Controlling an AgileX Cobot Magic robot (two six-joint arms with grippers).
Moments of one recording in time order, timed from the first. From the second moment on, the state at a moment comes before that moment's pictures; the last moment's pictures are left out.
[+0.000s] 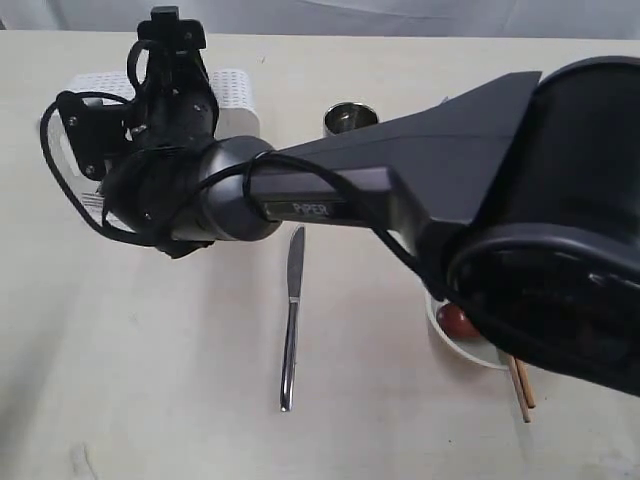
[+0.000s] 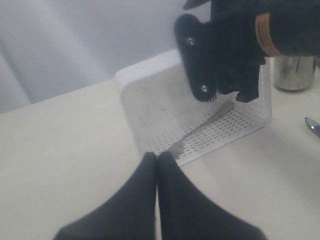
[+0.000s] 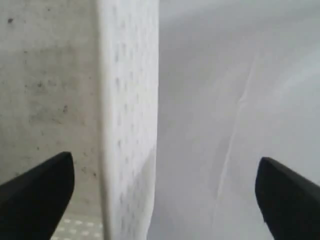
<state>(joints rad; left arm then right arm) -0.26 0.00 0.00 -0.03 0.32 0.23 1.09 2.29 -1.62 -1.71 0.88 0.58</state>
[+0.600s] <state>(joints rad) -0.26 0.00 0.00 -0.03 0.32 0.23 1.13 1.95 -1.52 -0.81 0.74 0.45</state>
